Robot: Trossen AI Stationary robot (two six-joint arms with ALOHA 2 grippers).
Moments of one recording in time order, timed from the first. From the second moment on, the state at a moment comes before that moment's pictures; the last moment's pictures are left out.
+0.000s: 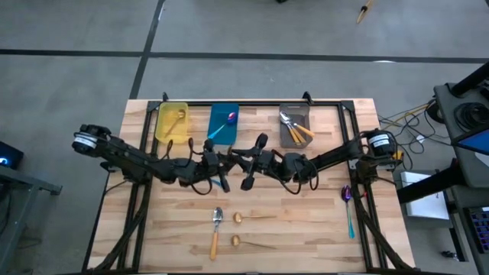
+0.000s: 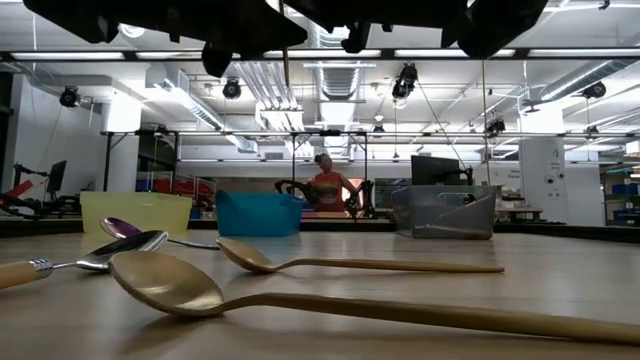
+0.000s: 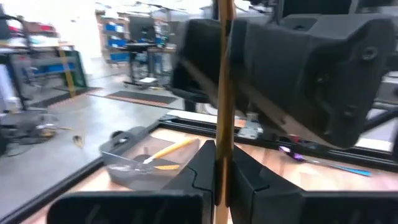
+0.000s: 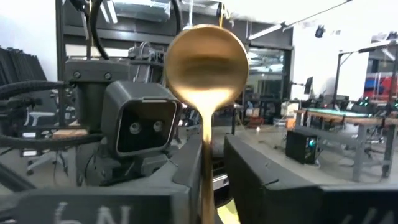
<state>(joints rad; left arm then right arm) -0.25 1.42 0.63 0.82 -0.63 -0.02 0.14 1.82 1.01 1.15 0.41 -0.17</state>
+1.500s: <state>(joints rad) -0.25 1.23 0.62 0.32 0.07 -0.20 0.14 1.64 1.44 -0.21 -0.01 -0.26</state>
